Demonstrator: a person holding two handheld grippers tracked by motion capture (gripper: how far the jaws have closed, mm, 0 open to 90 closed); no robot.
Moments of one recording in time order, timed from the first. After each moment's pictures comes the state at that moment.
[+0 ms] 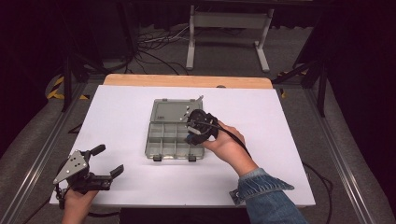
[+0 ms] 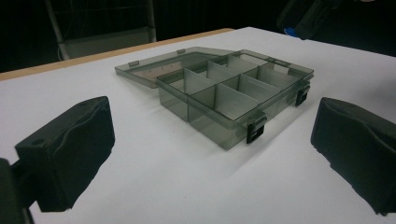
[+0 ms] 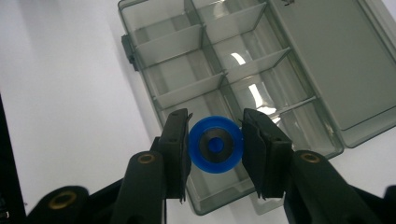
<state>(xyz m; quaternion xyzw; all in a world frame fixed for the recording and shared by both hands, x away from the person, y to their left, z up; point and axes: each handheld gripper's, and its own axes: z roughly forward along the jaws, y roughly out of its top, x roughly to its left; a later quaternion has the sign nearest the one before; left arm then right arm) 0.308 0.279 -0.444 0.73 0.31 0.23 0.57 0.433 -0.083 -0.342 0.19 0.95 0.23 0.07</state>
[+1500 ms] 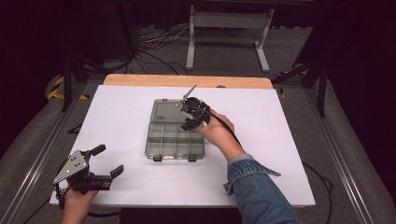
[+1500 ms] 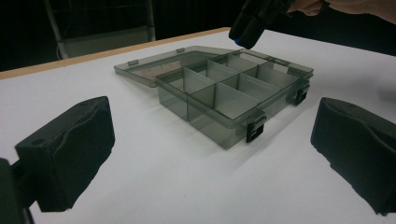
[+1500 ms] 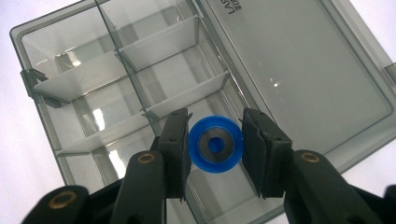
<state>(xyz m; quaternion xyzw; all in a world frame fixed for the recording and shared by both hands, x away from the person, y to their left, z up) 0.308 0.278 -0.445 0.73 0.31 0.22 0.57 0.498 -0.069 -0.369 0.22 0.95 0.22 0.07</state>
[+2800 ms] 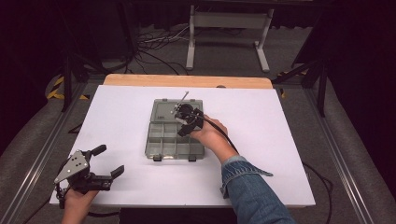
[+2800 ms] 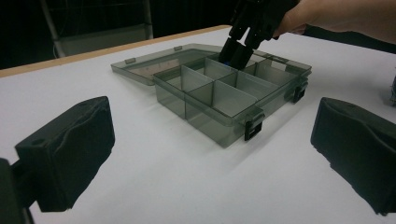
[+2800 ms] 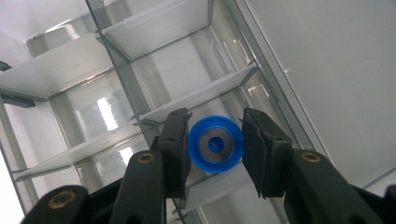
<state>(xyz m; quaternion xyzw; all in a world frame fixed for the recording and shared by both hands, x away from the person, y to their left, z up) 0.309 0.278 -0.445 0.73 0.30 0.22 0.57 0.505 -0.052 -0.403 0.22 0.96 0.19 0.05</state>
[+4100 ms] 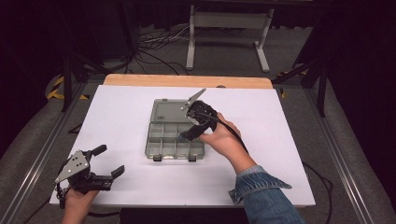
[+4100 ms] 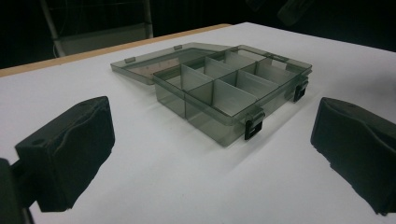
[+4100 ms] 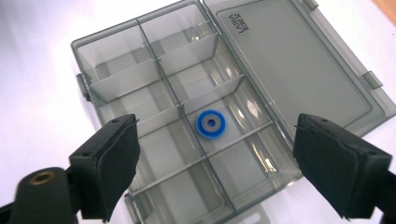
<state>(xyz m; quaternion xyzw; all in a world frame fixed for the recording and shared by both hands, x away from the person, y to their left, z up) 0.309 0.276 -0.446 0.73 0.31 0.22 0.57 0.455 -0.086 -0.343 0.22 0.93 0.27 0.11</state>
